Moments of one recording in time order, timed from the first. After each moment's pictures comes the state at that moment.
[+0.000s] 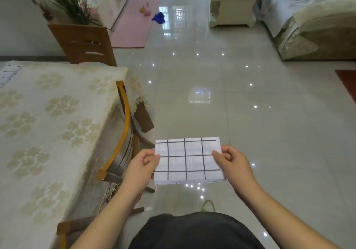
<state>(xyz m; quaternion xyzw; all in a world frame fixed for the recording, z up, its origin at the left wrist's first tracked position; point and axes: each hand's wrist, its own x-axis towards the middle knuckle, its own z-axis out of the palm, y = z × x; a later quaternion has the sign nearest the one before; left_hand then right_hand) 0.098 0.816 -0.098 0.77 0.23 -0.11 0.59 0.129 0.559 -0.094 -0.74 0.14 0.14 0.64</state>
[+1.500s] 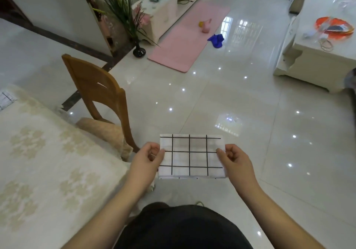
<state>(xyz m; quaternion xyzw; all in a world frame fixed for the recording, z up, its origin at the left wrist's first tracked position) 0.735 0.957 -0.098 0.77 0.34 0.09 0.53 0.852 0.740 -0.094 -0.82 -0.04 0.18 0.54</state>
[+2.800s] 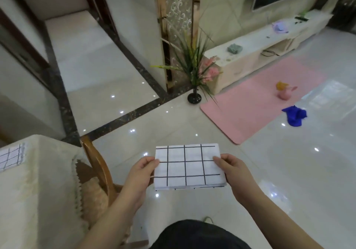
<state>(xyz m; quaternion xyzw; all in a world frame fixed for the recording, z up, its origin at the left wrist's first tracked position) 1.150 1.329 -0.065 0.42 0.56 0.23 0.68 1.359 1.197 -0.066 -0.69 -0.14 0.45 0.55</state>
